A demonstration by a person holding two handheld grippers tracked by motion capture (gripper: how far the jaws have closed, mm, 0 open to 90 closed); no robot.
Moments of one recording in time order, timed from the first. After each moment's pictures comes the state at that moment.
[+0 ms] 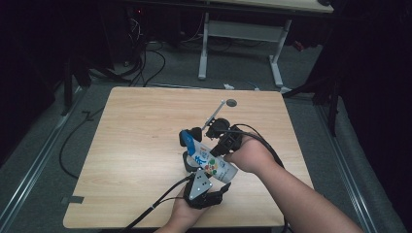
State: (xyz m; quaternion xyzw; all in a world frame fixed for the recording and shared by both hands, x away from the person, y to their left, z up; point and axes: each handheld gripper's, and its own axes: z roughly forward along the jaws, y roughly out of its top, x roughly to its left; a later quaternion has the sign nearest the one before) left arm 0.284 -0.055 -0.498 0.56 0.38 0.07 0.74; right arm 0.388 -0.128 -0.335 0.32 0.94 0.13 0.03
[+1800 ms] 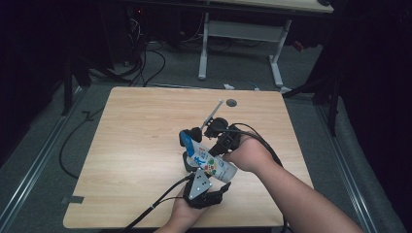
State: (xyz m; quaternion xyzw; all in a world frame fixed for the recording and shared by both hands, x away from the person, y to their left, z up) left arm 0.284 -0.055 -0.496 0.56 0.38 0.07 0.74; right arm 0.390 -0.124 -0.335 0.31 0.94 0.14 0.03
